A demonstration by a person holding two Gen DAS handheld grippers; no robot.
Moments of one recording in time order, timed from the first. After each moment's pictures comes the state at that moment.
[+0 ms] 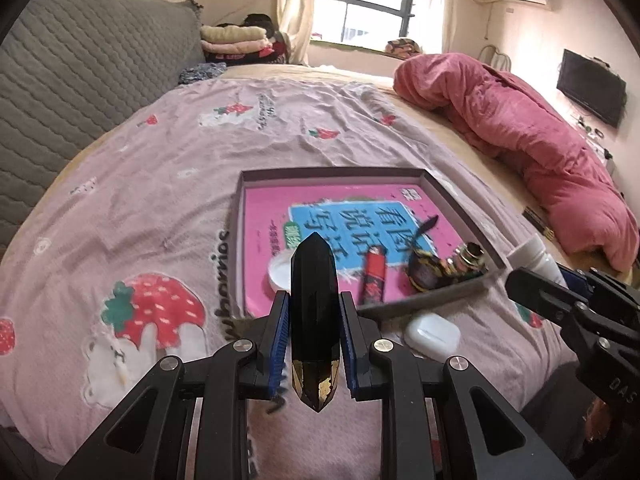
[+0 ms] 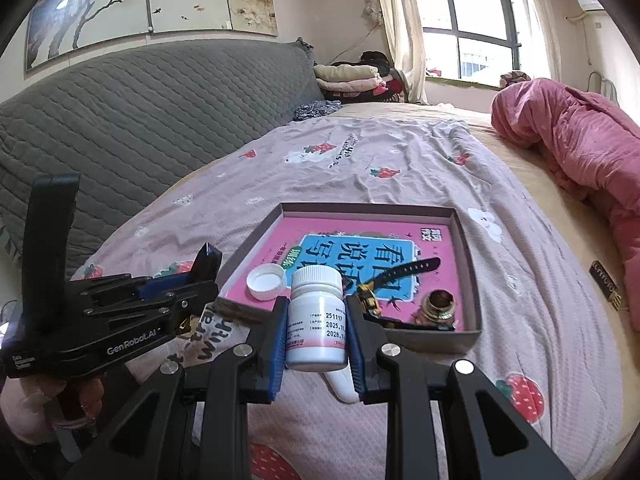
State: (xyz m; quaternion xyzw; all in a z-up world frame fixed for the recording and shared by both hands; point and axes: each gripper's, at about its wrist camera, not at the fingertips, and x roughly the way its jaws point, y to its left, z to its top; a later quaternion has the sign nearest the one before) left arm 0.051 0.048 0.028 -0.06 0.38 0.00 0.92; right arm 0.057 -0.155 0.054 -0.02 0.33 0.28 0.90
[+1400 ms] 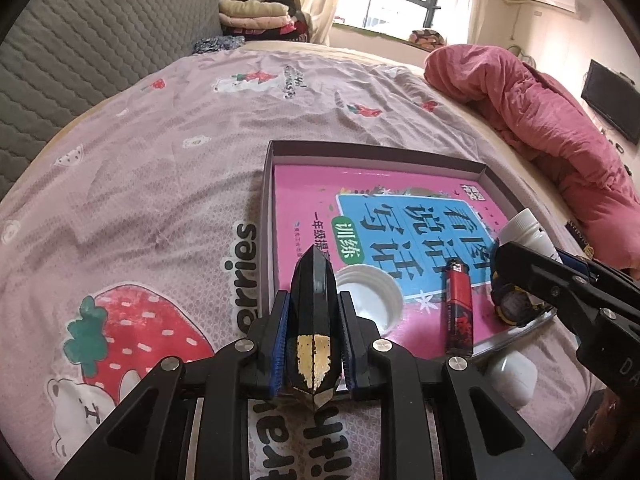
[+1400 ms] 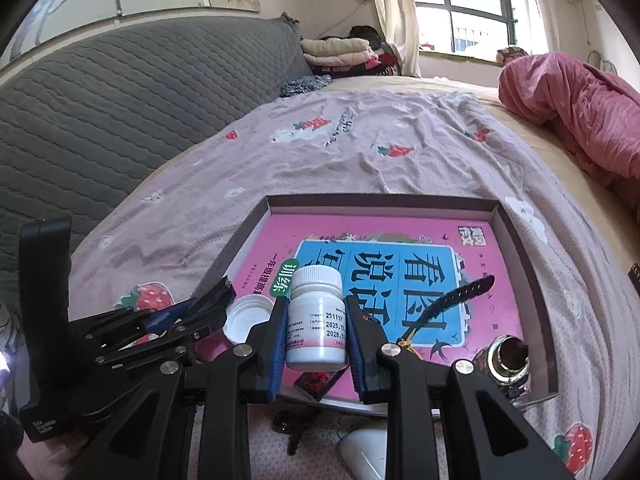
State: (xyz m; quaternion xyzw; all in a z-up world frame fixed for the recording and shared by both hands) left arm 0.125 0.089 -0.035 -0.09 0.41 0.02 0.91; right arm 0.137 -0.087 0.007 -0.01 0.38 0.25 0.89
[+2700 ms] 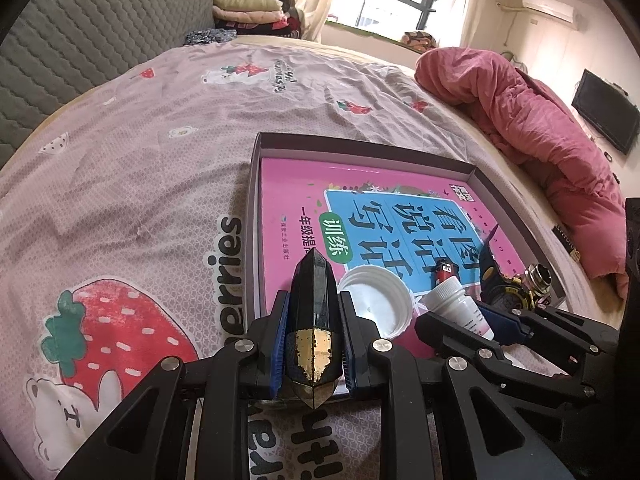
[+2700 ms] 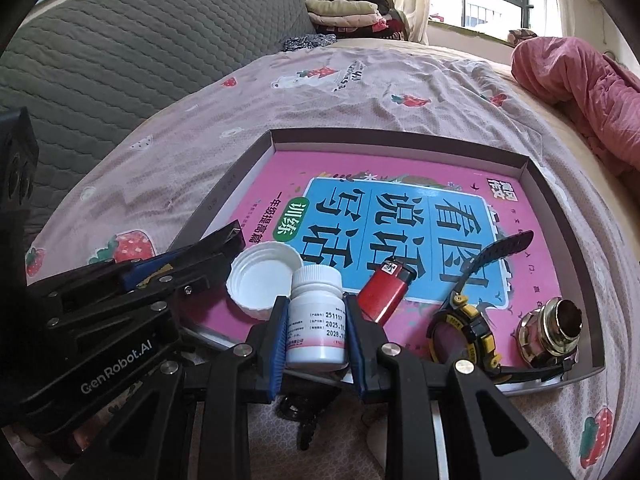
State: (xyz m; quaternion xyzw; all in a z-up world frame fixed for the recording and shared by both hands) left arm 0.127 0.093 -0.041 -0.11 0.41 -0.01 0.91; right arm 0.136 -0.055 -0.037 -0.05 0.44 0.24 0.86
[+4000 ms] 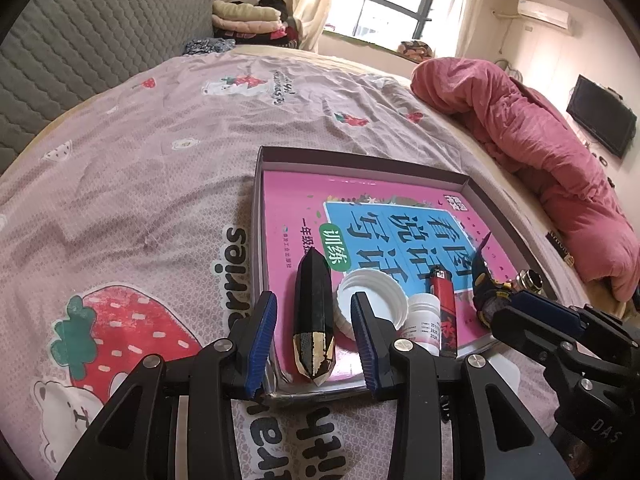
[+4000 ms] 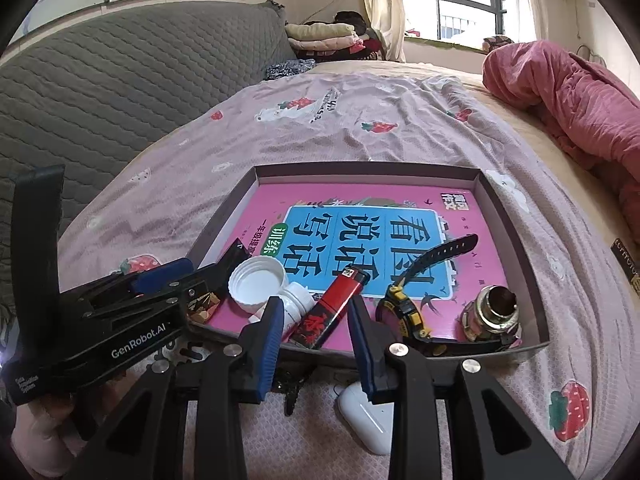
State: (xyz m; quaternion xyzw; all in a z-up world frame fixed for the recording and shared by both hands) left arm 0.118 0.097 -0.033 -0.12 0.39 -0.01 0.91; right arm 0.111 -0.092 0.002 -0.03 0.41 0.22 0.89
